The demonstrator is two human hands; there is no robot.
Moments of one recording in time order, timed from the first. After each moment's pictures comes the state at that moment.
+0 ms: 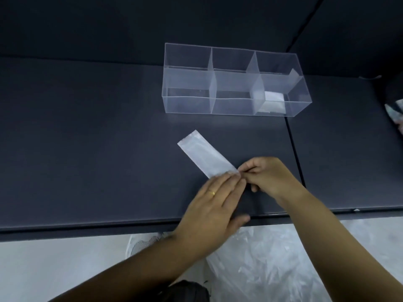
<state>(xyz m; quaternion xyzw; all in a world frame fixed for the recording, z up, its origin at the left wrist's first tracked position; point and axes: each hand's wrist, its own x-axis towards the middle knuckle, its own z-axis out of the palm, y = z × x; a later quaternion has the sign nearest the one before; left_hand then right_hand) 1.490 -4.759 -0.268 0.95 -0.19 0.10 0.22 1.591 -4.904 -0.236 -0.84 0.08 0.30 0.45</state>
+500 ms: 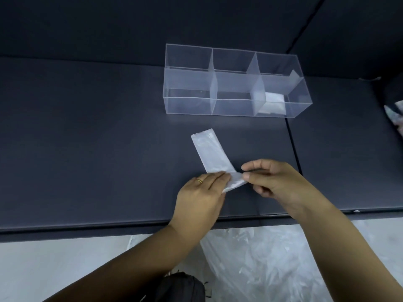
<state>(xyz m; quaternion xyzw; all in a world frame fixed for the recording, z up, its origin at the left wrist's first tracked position) 1.504 -4.747 -0.274 0.95 -0.10 0.16 0.26 1.579 -4.913 -0.216 -0.77 0.11 0.32 0.54</state>
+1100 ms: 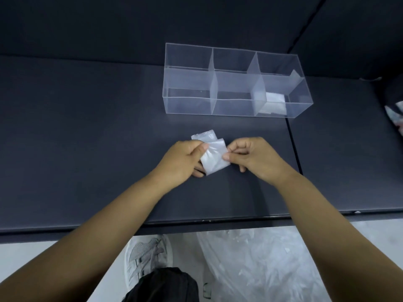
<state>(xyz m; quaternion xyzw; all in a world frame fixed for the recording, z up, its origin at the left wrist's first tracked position) 1.572 -4.698 -0.250 0.76 0.12 -0.17 0.61 1.625 -4.883 -0.238 -0.83 -0.09 0.28 0.47</state>
